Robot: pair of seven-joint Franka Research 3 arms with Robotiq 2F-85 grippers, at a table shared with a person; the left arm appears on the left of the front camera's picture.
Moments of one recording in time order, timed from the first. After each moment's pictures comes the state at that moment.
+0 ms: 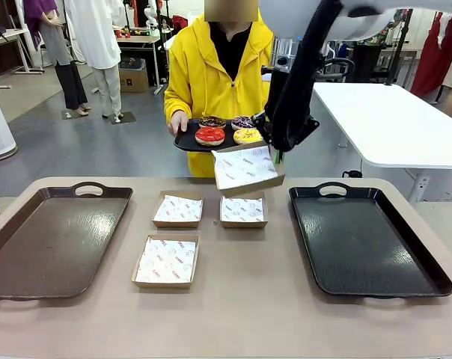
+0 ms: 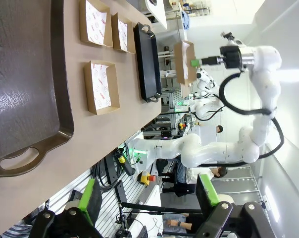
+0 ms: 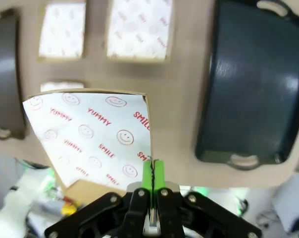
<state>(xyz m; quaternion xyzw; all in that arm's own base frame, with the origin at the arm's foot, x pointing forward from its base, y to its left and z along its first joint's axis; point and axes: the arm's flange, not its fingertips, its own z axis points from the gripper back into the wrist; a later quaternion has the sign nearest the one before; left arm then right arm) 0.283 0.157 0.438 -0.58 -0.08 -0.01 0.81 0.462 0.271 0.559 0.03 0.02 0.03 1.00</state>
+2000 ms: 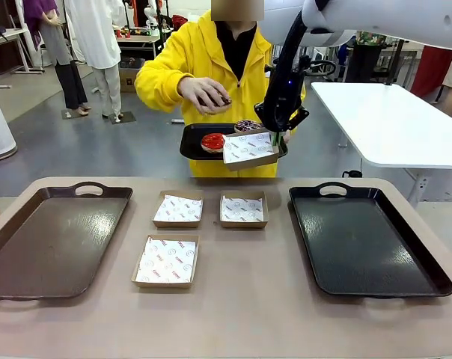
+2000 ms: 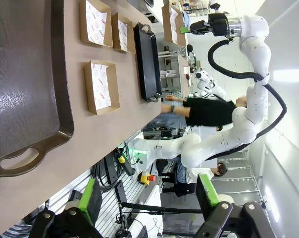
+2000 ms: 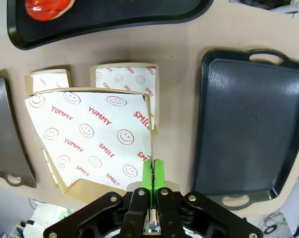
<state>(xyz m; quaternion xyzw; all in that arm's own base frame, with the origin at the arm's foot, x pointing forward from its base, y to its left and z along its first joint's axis) 0.284 0.157 0.438 -0.58 -0.08 -0.01 0.81 0.584 0.258 0.535 0.03 0.01 -0.01 1.00</state>
